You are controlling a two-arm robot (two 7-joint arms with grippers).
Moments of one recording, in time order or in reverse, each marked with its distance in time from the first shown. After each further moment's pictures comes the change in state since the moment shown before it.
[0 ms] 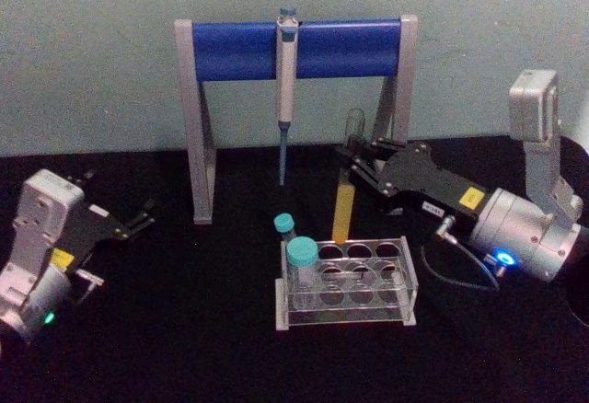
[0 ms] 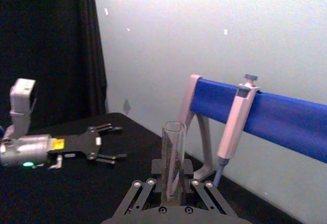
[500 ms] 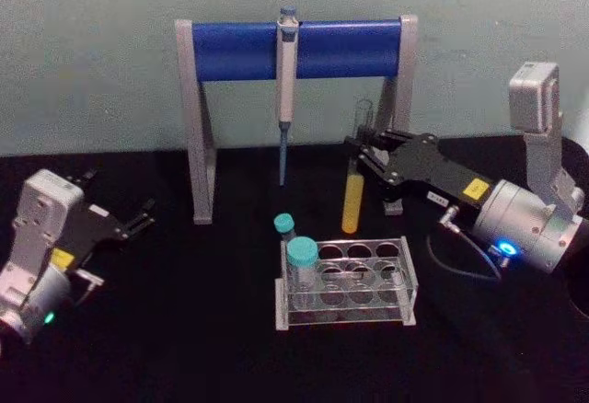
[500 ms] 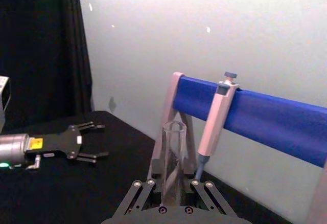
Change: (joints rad) left arm 0.000 0.000 0.000 0.000 0.000 0.000 0.000; right arm 0.024 -0.010 0.007 0.037 -0.021 -0.002 -0.026
